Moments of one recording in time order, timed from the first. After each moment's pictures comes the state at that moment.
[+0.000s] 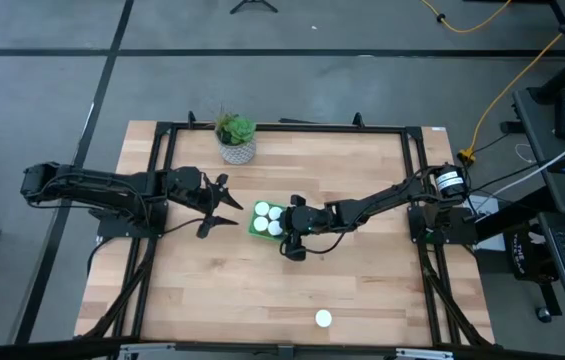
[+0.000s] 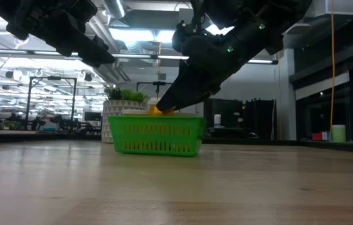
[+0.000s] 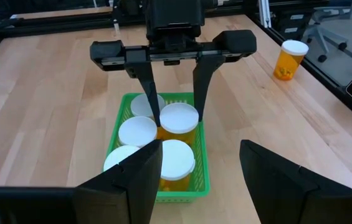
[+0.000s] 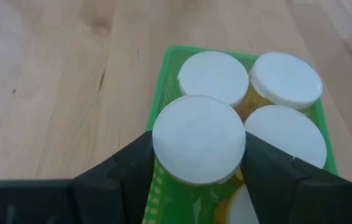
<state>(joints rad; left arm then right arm) 0.09 0.88 0.44 0.00 0.26 0.12 0.15 1.87 1.04 0.16 0.16 0.12</state>
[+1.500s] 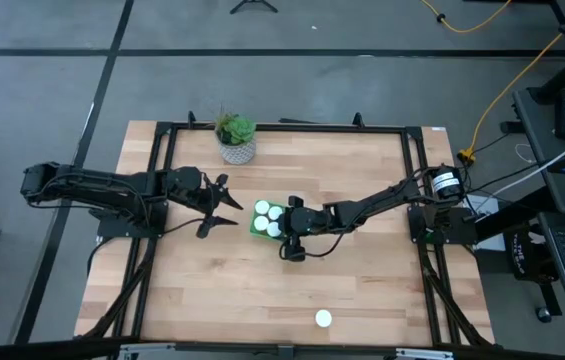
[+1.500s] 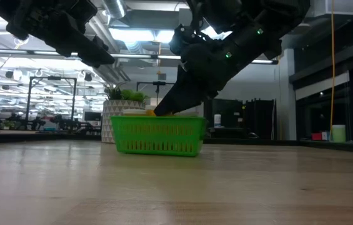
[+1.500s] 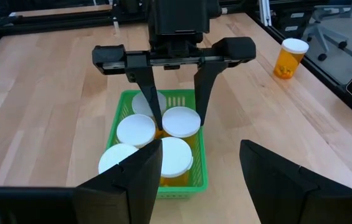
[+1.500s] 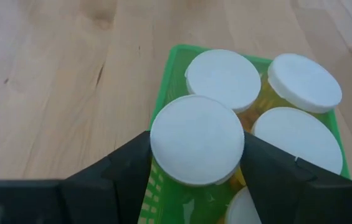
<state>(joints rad) 0.09 0.88 0.44 0.00 0.26 0.12 0.15 1.90 1.04 0.19 0.16 0.07</state>
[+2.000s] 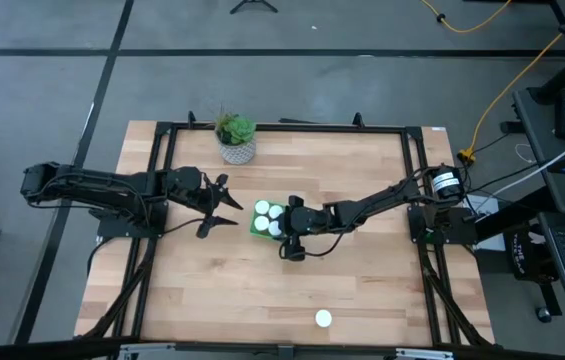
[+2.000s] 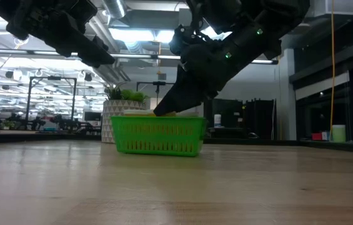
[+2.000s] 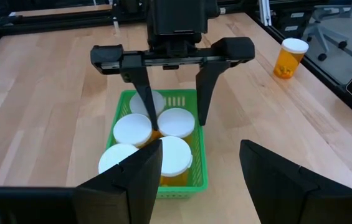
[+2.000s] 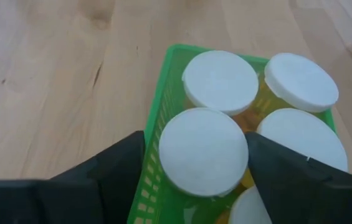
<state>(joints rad) 0.09 0.88 0.44 -0.01 0.26 0.12 0.15 1.90 1.04 0.19 0.16 0.07</state>
